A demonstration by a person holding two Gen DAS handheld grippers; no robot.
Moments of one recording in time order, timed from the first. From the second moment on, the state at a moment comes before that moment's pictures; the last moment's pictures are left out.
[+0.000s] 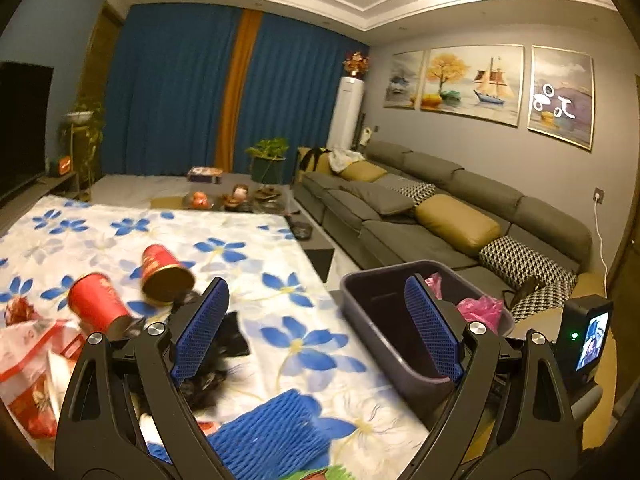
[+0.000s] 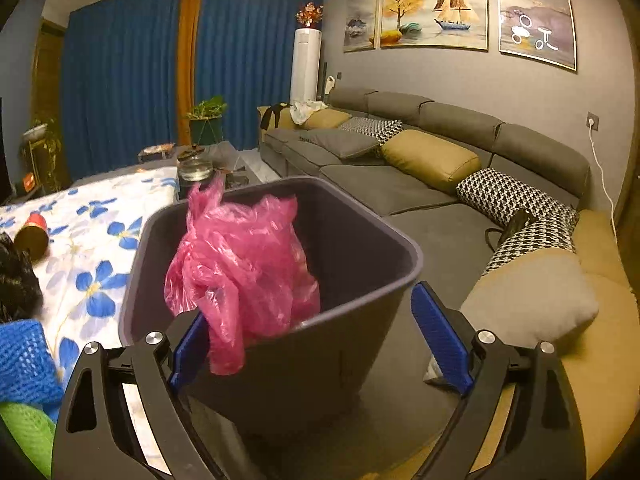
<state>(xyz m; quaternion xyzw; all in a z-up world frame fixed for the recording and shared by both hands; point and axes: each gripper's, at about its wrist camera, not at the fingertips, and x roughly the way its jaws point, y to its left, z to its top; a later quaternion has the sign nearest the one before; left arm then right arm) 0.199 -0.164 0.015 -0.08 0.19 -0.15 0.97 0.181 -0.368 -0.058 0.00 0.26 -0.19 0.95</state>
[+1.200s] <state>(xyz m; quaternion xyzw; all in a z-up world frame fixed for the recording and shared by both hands) 0.154 -0.071 -0.030 -0.07 0.21 -0.09 0.97 0.146 -0.324 -0.014 0.07 0.21 -0.08 0.97</state>
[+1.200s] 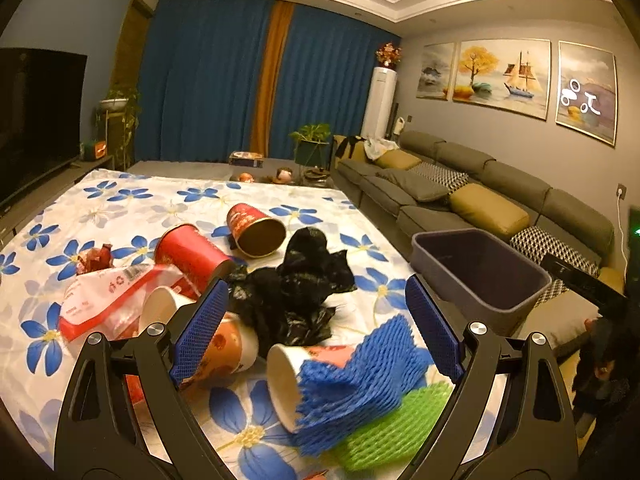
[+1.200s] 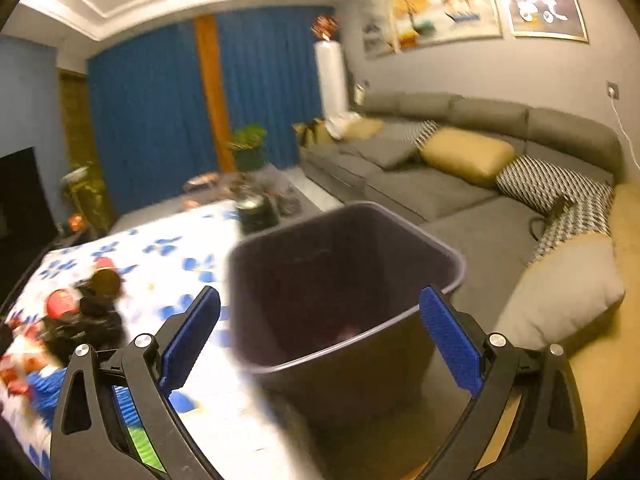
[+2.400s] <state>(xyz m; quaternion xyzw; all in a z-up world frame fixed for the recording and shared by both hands) 0.109 0.041 -0.044 -0.09 0.20 -0.03 0.97 0.156 -0.123 -0.088 0.03 0.36 0.16 0.92</state>
